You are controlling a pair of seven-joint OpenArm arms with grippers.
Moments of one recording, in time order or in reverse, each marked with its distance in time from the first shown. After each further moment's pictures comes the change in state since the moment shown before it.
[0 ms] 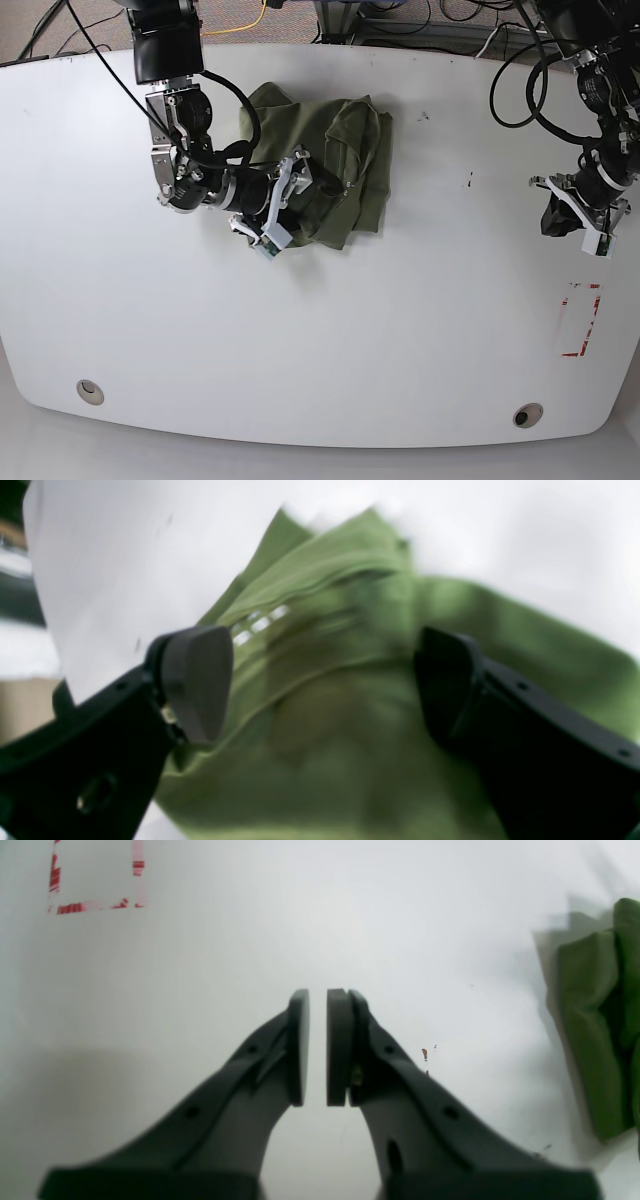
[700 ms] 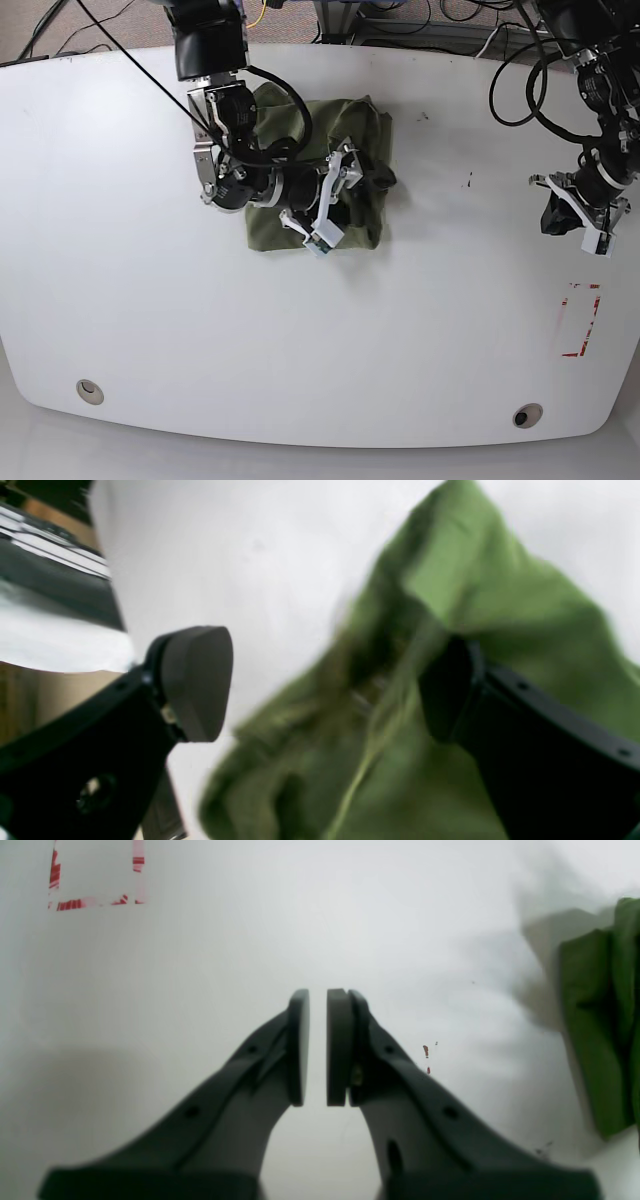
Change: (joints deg) left arm 0.3 -0.1 0.0 0.0 0.0 0.0 0.0; right arm -0.2 -10.4 -0.2 1.5 0.0 -0.1 -6.1
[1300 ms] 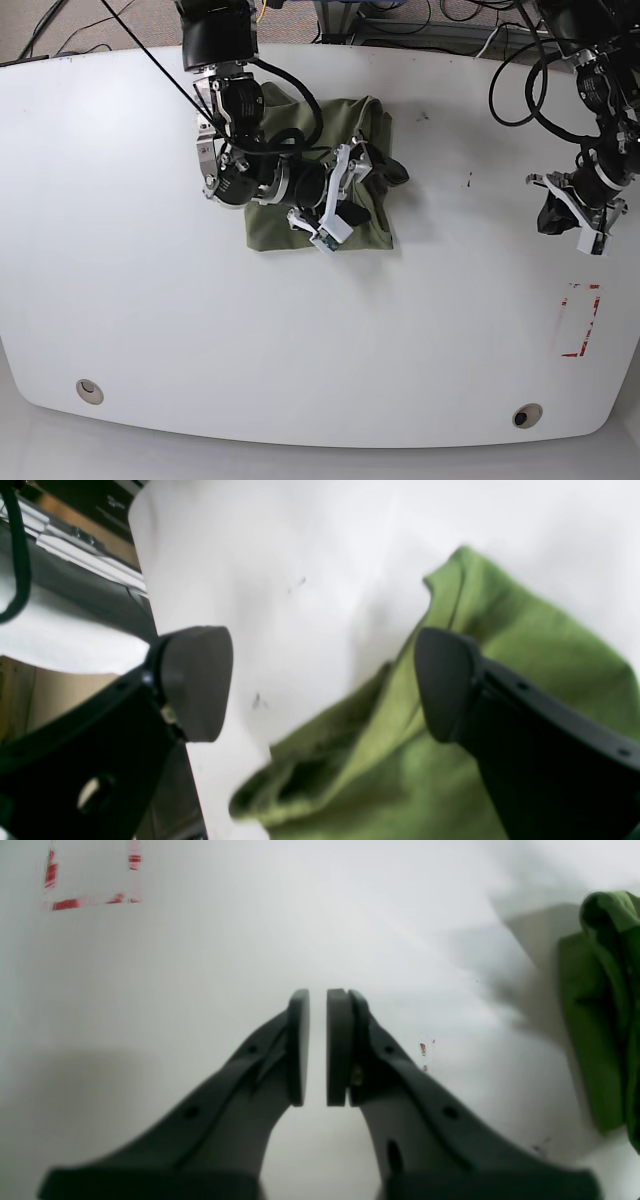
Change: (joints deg) left arm 0.0 -0.2 2.1 0.0 0.0 0.0 0.0; right arm -3.0 -0.2 0.0 6.6 0.6 0.2 -1.7
